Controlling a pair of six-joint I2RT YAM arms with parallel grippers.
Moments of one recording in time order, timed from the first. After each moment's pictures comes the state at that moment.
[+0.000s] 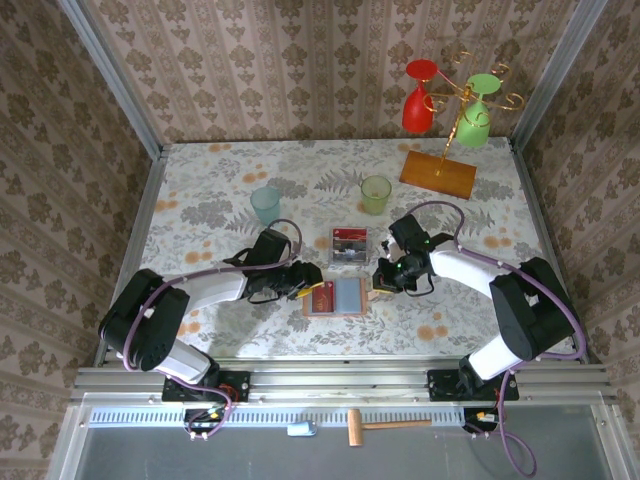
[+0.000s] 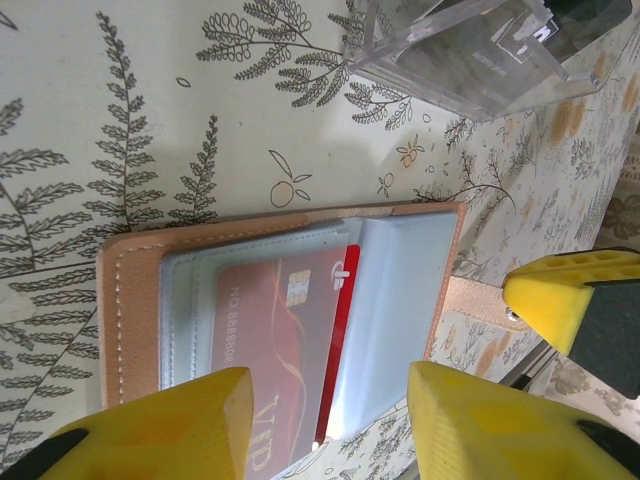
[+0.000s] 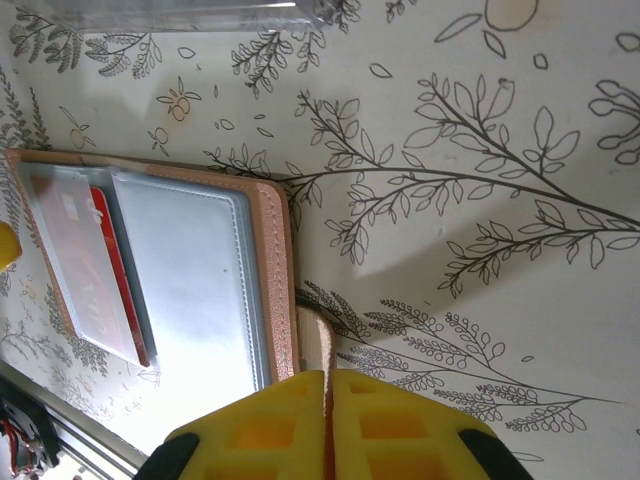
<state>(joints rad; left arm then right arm) -0.64 1.49 0.64 -0.05 0.53 -0.97 0.42 1.54 0.82 -0.54 -0.42 0.55</state>
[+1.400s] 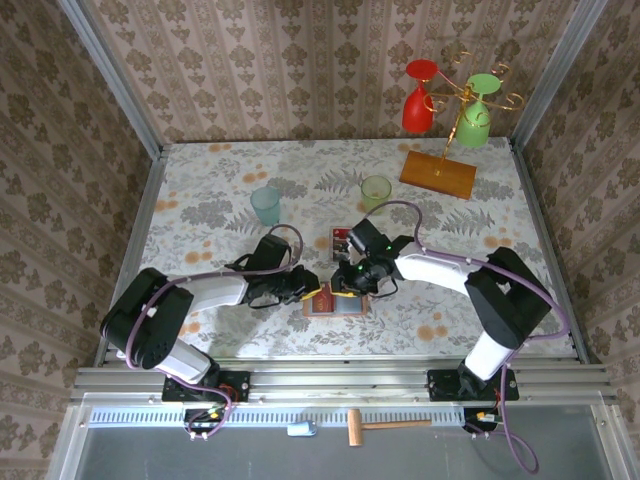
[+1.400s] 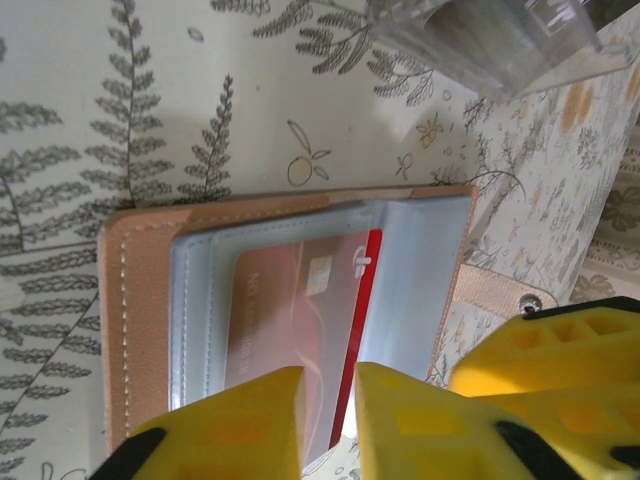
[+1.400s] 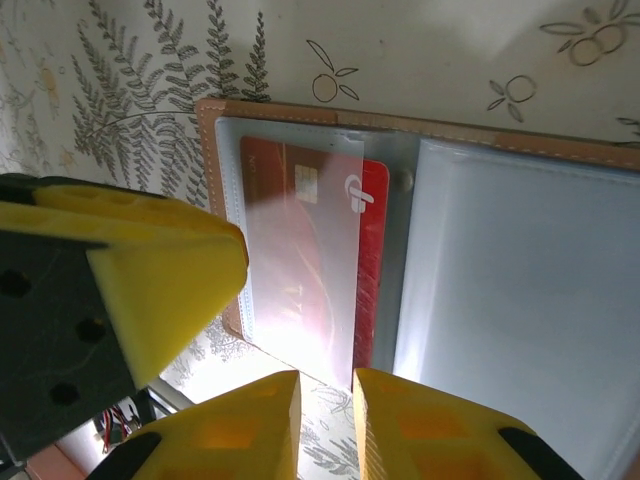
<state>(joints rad) -0.66 1.50 0.58 0.03 0.54 -1.00 0.69 1.68 0.97 -0.41 -0.45 0.79</state>
